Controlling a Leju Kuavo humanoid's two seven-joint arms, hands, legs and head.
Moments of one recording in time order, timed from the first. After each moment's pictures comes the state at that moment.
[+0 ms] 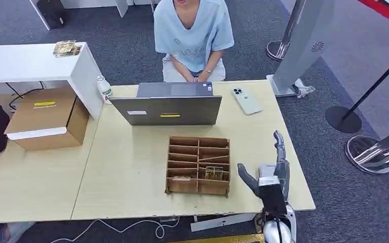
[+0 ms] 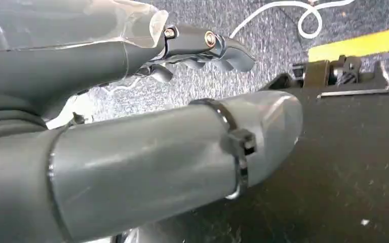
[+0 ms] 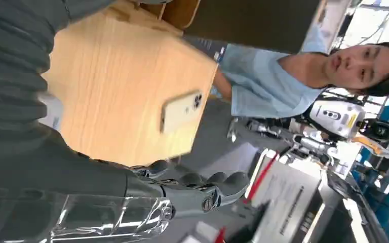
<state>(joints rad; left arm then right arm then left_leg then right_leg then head) -0.20 -0.18 -0.41 -0.19 -1.06 -0.11 0.16 0.02 0.06 0.26 -1.47 0.50 -0.59 -0.39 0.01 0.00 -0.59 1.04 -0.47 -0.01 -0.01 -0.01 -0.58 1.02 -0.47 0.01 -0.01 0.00</state>
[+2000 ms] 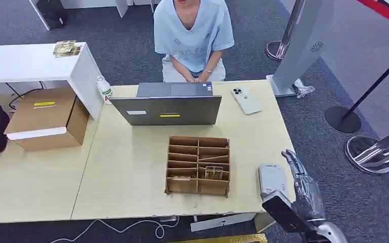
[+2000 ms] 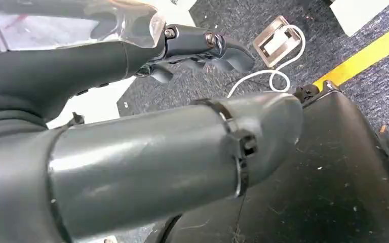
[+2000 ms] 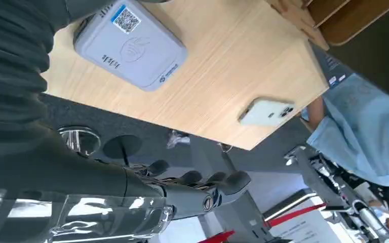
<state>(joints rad) -0.28 -0.22 -0.92 -0.19 -1.06 -0.19 0.11 0.29 -0.02 0.02 -1.91 0.85 -0.03 -0.08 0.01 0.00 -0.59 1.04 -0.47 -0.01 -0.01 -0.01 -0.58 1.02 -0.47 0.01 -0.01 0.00</state>
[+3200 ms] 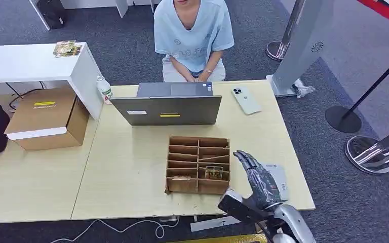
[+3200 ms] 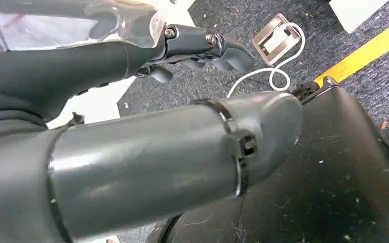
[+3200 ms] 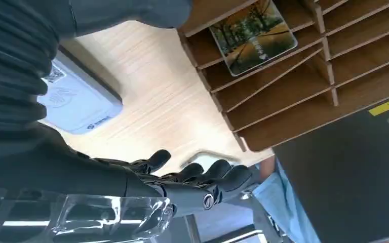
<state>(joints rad) -0.28 -0.22 -0.93 -0.19 -1.06 -0.20 0.11 0.11 -0.05 0.29 -1.70 0.98 -0.01 -0.04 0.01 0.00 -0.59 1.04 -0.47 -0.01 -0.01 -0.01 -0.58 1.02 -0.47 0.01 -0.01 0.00</state>
